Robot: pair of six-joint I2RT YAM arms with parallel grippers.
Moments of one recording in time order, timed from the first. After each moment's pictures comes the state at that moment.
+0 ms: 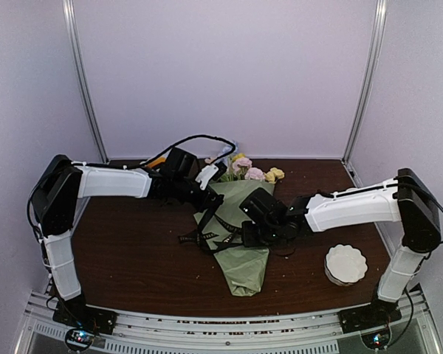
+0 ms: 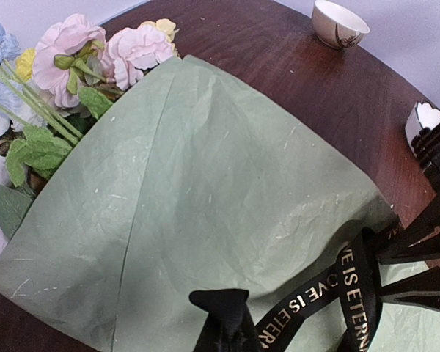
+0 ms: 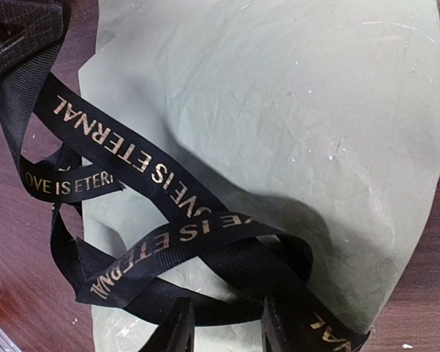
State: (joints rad) left arm -0.70 1.93 1.33 -0.10 0.37 0.08; right arm 0.98 1.74 1.11 -0.35 0.23 0.81
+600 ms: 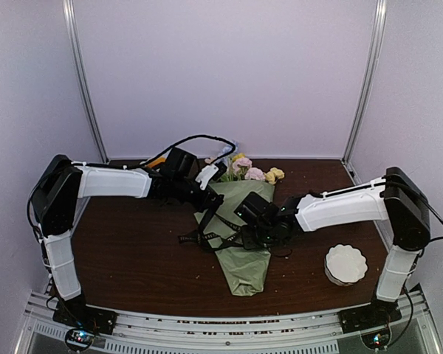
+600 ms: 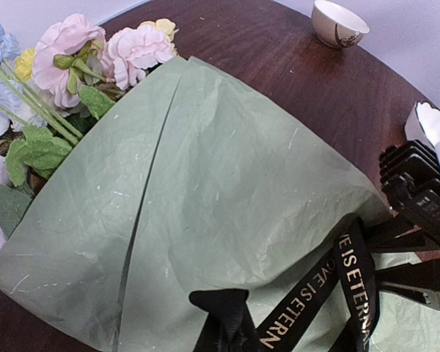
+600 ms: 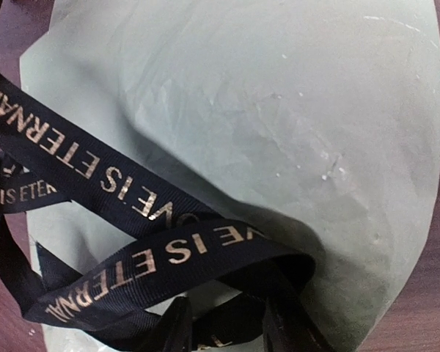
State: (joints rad) left arm -0.70 1.93 1.33 -0.10 0.37 0.08; right arm 0.98 1.82 1.16 -0.43 0.29 0.78
